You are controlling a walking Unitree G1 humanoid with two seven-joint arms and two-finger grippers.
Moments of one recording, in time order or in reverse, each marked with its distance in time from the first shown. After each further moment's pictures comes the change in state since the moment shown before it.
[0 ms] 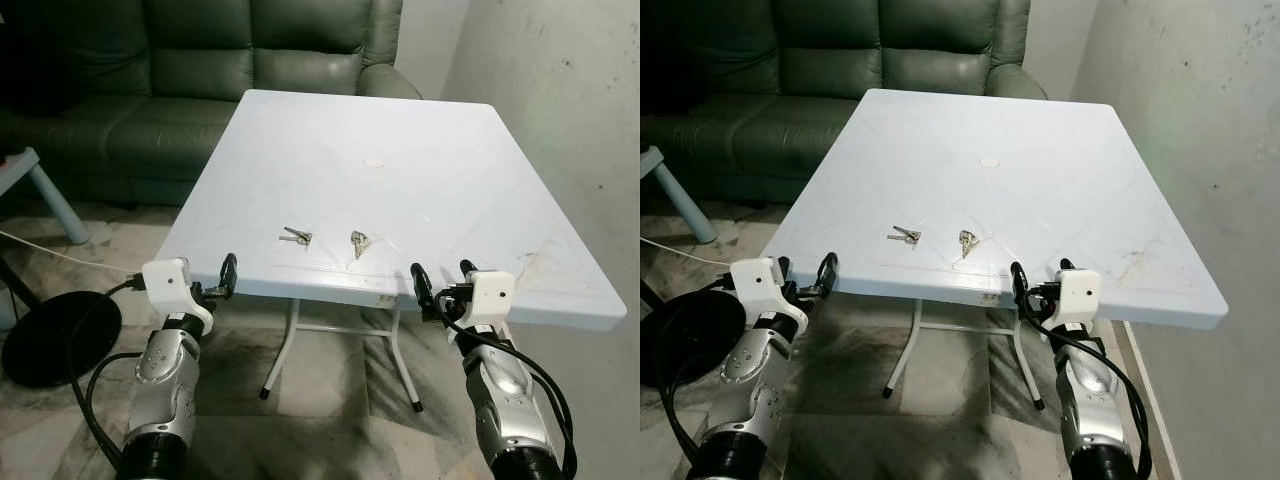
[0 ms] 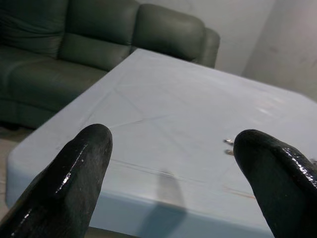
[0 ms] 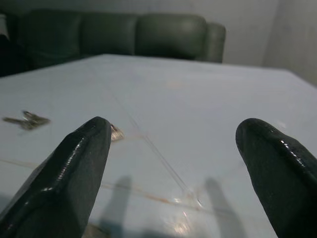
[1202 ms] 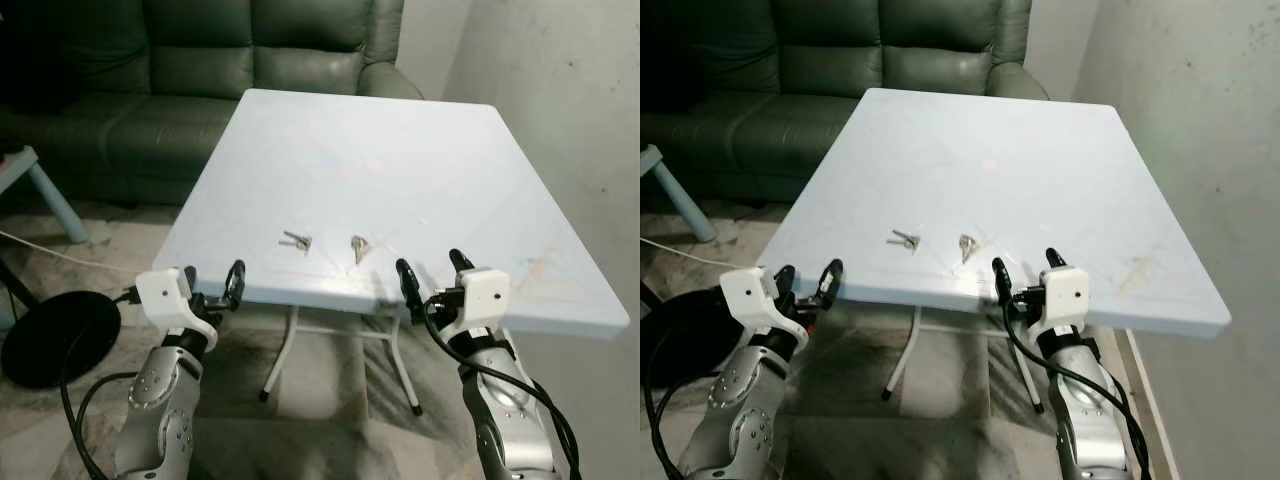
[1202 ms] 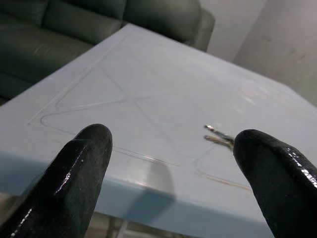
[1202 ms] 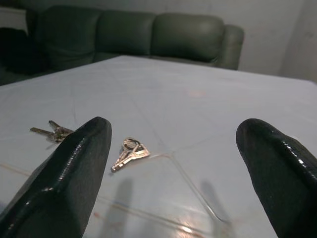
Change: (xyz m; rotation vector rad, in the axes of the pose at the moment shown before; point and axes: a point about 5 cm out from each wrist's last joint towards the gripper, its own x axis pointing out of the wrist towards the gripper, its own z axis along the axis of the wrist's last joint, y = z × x) left arm -0.019 -0.013 0.004 -0.083 0.087 -0.033; right arm -0.005 0.021 0.018 -0.017 0.006 0.042
